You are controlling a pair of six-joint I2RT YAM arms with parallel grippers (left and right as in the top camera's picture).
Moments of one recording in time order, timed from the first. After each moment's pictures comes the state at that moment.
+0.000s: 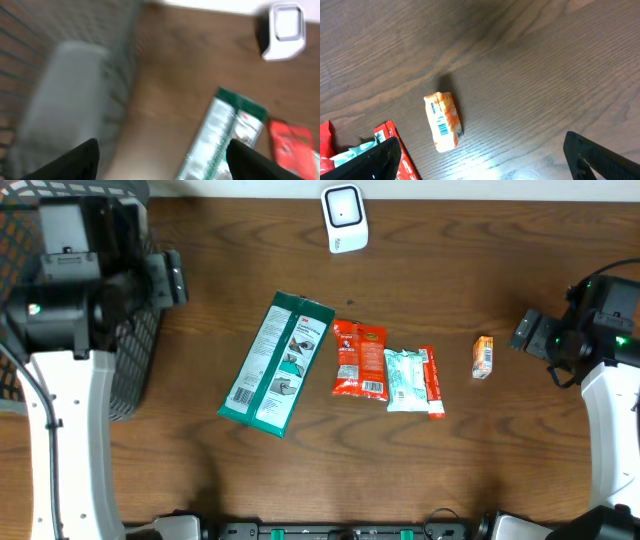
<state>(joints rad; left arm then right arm) 0.07 1.45 1.76 -1.16 0.00 -0.05 -0.28 1.41 1.15 -0.80 0.00 0.18</state>
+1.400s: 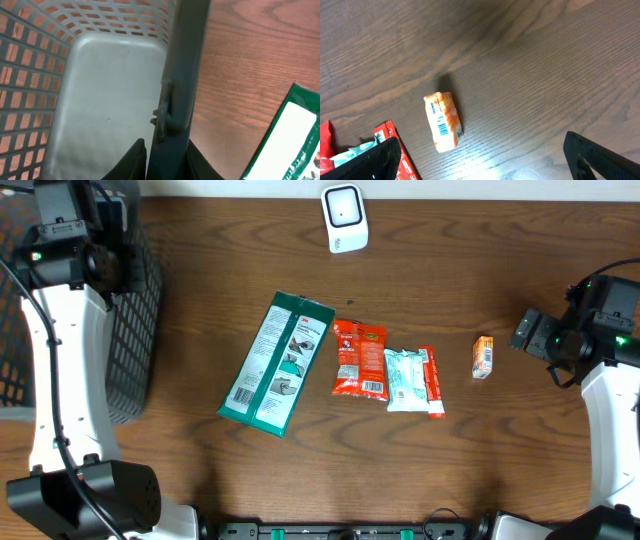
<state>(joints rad) 0.20 1.68 1.76 -1.07 -0.07 0.09 -0.28 1.41 1.15 -0.80 0.00 0.18</state>
